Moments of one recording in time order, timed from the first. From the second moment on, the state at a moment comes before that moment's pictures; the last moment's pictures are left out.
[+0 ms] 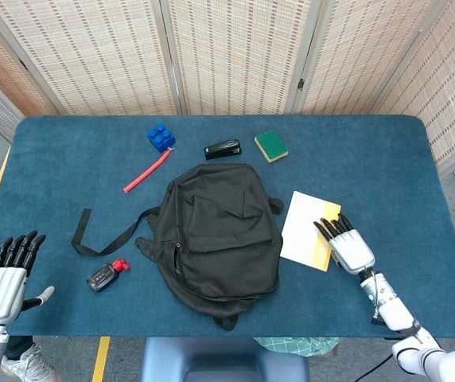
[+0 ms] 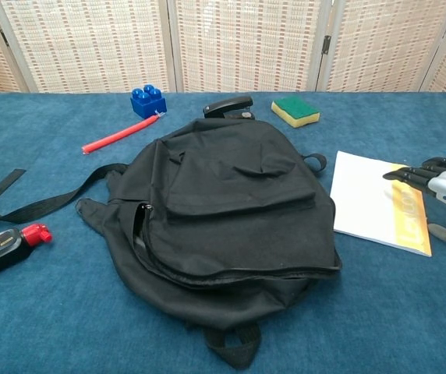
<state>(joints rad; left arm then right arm) -0.12 -1.17 -0.04 -1.64 1.51 1.48 0.17 0.45 -1.75 -0.04 -0.63 -1.61 1.16 0.07</state>
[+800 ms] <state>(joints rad) -0.12 -1.18 -0.04 -1.63 1.50 1.47 0.17 0.46 -1.76 -0.04 -0.62 -1.61 1.17 0.06</state>
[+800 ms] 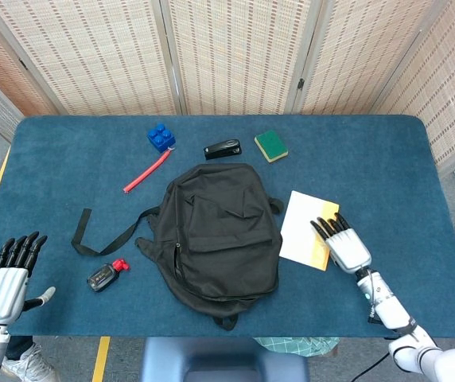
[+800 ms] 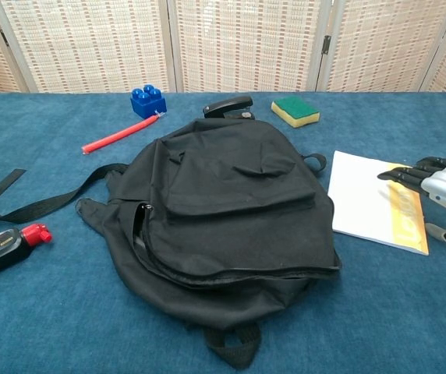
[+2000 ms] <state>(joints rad) -0.12 -1.18 -0.04 -1.63 1.51 1.48 0.16 0.56 -1.74 0.02 -0.80 -1.62 1.22 0.05</state>
